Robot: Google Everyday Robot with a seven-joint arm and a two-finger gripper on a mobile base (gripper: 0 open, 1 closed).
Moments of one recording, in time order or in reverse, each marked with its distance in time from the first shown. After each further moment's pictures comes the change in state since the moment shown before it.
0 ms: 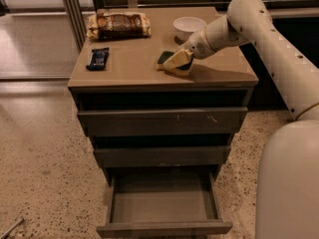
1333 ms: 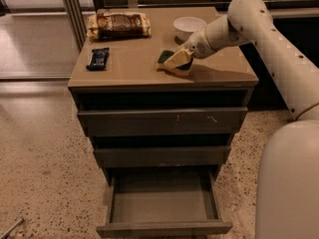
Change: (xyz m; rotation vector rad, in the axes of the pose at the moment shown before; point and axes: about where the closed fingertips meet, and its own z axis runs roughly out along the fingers) arm 0.000 0.000 0.000 0.001 0.000 0.000
